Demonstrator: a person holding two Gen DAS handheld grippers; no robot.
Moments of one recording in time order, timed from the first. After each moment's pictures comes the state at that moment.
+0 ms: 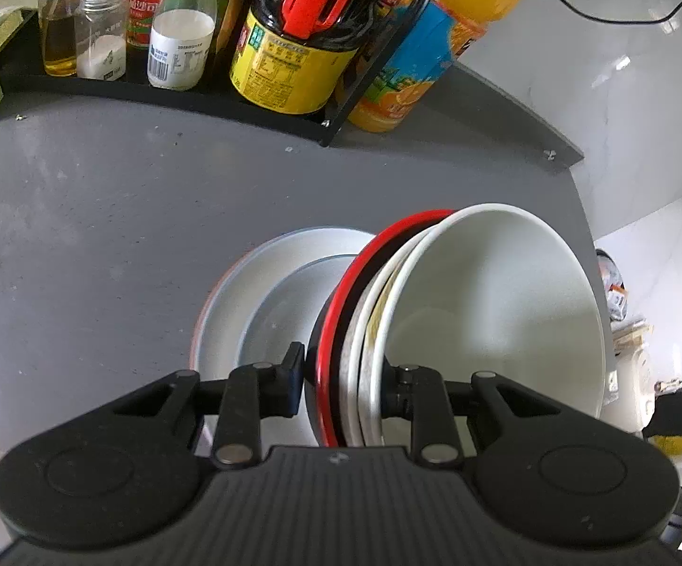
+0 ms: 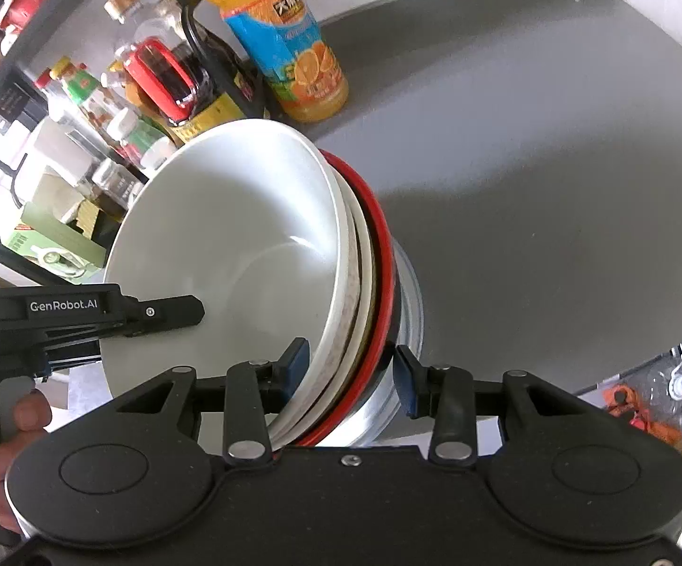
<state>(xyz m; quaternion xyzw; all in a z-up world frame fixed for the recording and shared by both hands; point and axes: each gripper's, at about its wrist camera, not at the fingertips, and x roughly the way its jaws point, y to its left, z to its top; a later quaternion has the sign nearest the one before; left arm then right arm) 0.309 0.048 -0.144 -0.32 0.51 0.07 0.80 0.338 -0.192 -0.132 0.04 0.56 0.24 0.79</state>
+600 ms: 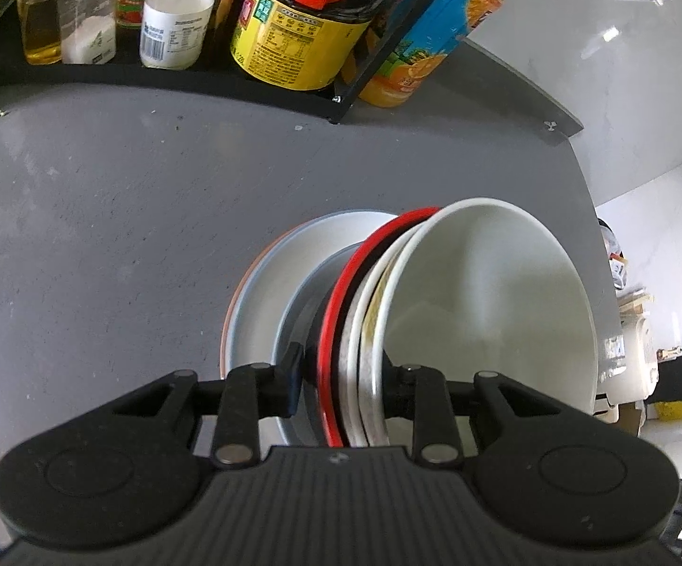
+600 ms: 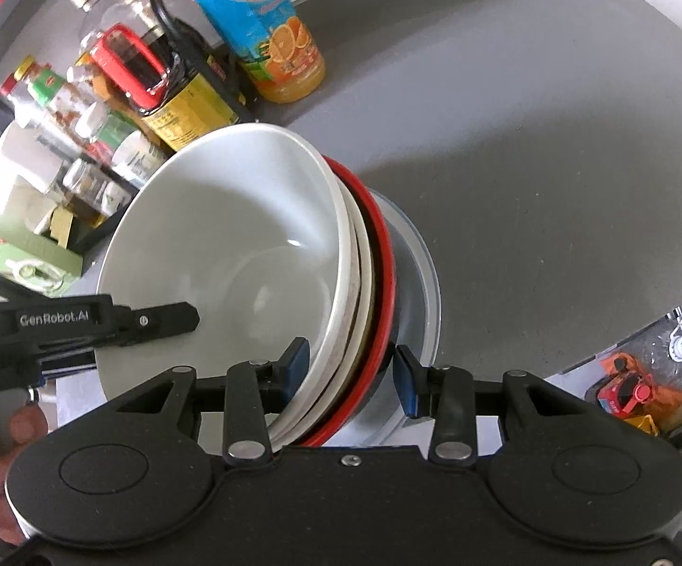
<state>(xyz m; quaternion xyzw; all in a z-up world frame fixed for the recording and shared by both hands) 0.311 0.067 -0.166 -0.31 0.53 0.04 0.79 0.339 -0.172 -0.142 0.06 0.58 0.19 0.79</state>
